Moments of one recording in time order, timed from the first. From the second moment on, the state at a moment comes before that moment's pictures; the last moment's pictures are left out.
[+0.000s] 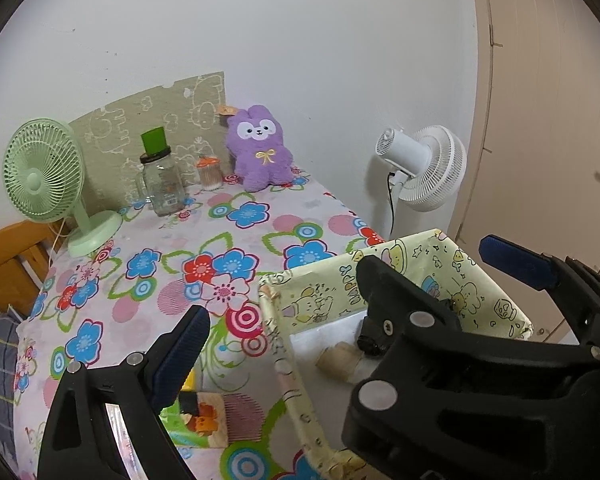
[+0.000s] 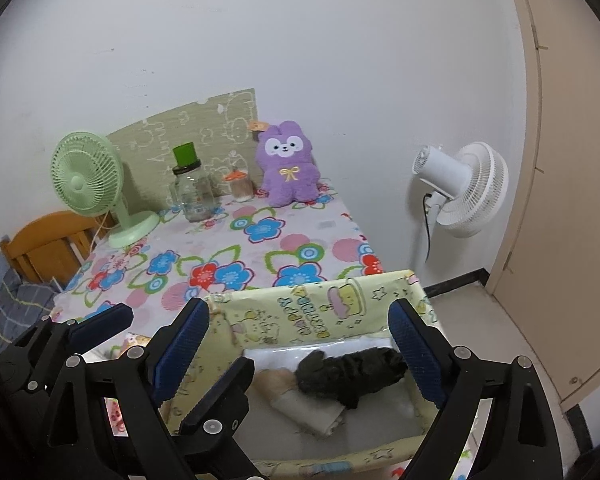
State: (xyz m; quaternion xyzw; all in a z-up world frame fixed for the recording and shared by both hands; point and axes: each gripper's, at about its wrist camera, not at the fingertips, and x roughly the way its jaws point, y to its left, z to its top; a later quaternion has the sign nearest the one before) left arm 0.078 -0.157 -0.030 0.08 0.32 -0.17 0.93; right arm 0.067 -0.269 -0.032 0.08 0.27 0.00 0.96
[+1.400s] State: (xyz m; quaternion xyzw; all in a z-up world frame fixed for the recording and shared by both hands) left arm 0.035 -0.040 -0.031 0.05 0.30 -0.11 0.95; right arm 0.034 -0.144 -0.026 0.02 0.26 0.03 0.96
